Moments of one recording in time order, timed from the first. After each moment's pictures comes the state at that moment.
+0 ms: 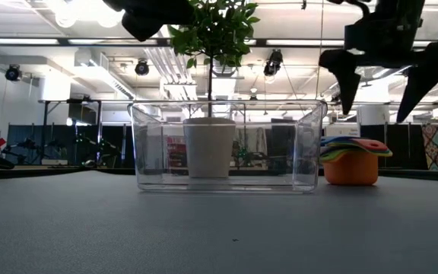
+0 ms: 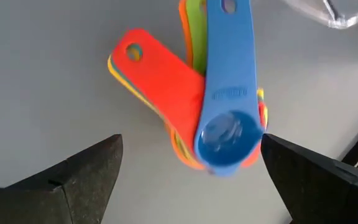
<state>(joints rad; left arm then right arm) -0.38 1.41 0.93 -0.04 -0.31 -0.17 0.19 1.33 0.99 -1.05 0.24 -0.47</state>
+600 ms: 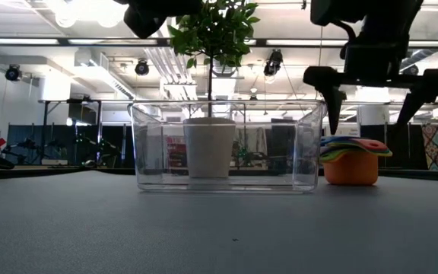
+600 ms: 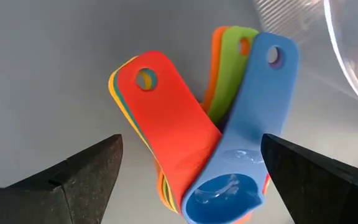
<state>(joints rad) -0.38 1.41 0.93 0.02 -0.33 -0.23 0.19 1.47 0.97 -0.94 0.24 -0.74</state>
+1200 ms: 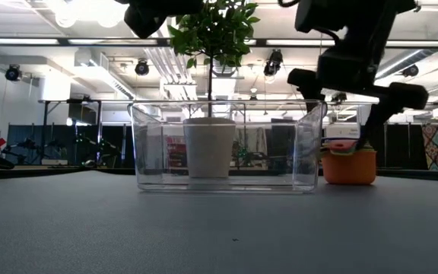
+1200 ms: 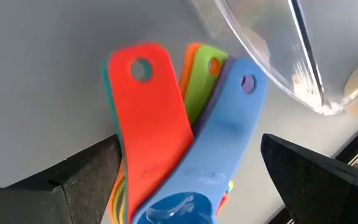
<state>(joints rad) -0.38 1.41 0.93 0.03 -0.34 -0.23 0.10 1.49 0.97 -0.82 0.32 -0.74</state>
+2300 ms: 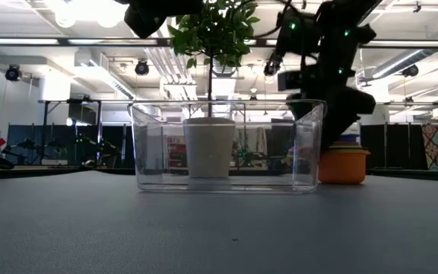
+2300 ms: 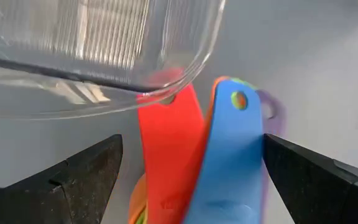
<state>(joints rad) -0.38 1.41 0.93 0.03 -0.34 -0.22 -0.14 1.55 0.97 -0.65 0.10 -0.32</state>
